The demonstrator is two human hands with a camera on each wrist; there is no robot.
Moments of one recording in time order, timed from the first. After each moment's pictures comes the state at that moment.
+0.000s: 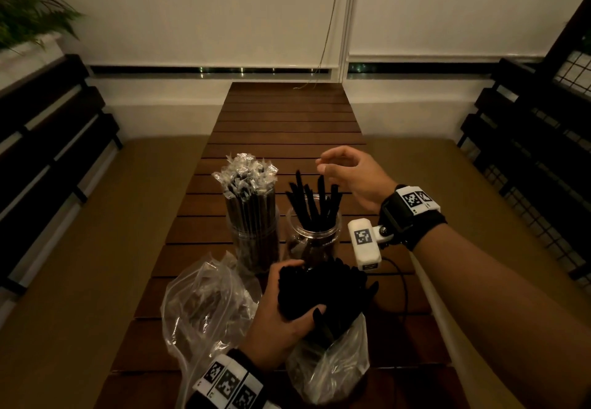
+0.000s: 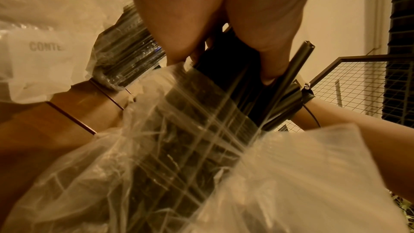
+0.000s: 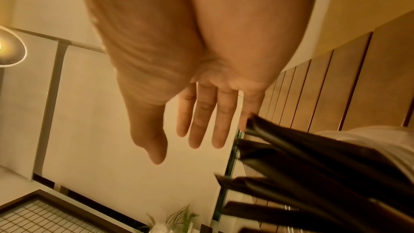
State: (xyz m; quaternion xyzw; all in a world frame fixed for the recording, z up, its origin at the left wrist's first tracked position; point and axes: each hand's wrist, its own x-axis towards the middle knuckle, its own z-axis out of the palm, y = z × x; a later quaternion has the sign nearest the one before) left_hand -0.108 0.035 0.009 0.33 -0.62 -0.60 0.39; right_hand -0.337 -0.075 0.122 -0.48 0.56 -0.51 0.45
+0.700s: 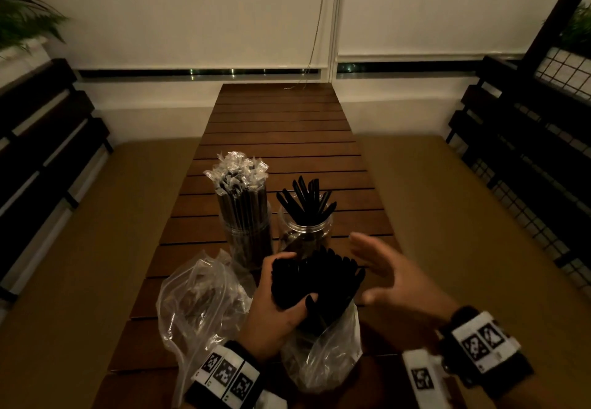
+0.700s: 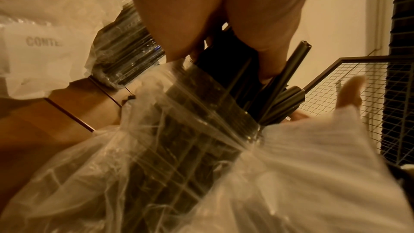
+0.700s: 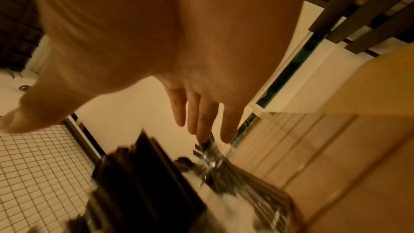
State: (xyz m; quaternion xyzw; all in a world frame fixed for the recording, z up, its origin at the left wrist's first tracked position) left_hand -0.108 0.038 0.009 0.35 -0.63 -0.59 0.38; right_hand -0.342 0.103 0.073 -0.58 0.59 -0.34 0.44
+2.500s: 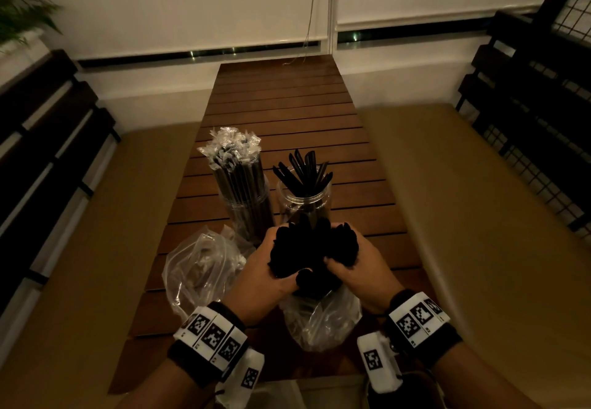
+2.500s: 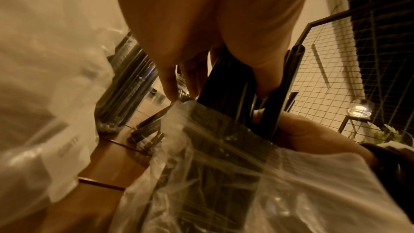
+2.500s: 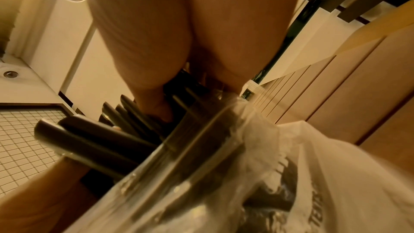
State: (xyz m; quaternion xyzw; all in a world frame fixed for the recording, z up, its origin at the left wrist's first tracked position) left_hand -0.098 0.035 0.032 0.37 -0.71 -0.54 0.26; right_hand -0.290 0.097 0.018 -0.49 0.59 -0.49 0.42
